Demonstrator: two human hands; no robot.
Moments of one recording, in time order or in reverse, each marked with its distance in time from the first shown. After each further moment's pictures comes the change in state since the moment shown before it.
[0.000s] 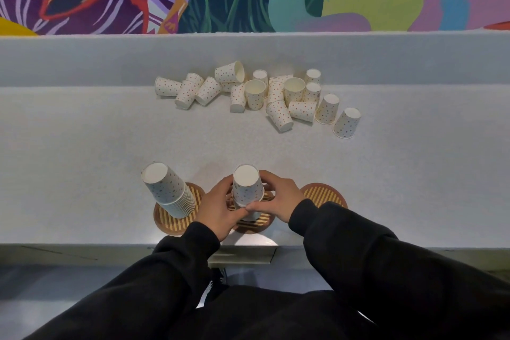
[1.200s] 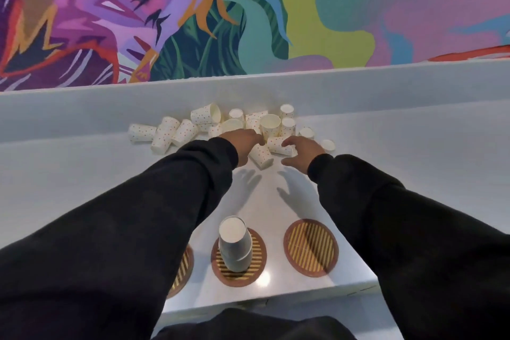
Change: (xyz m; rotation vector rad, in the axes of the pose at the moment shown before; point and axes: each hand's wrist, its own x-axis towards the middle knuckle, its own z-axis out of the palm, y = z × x) left_hand 0.239 0.133 -0.036 0.881 -0.378 0.426; right_hand 0.108 -0.001 -0.174 -0.424 0.286 0.227
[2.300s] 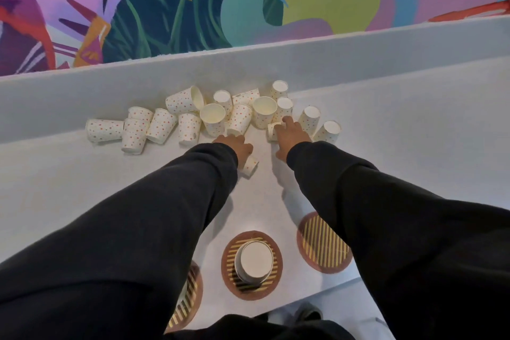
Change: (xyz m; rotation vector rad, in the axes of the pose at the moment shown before) left_hand 0.078 -0.056 0.082 0.195 -0.292 0.026; right_hand 0.086 -0.001 0.065 -0.512 -0.019 0.150
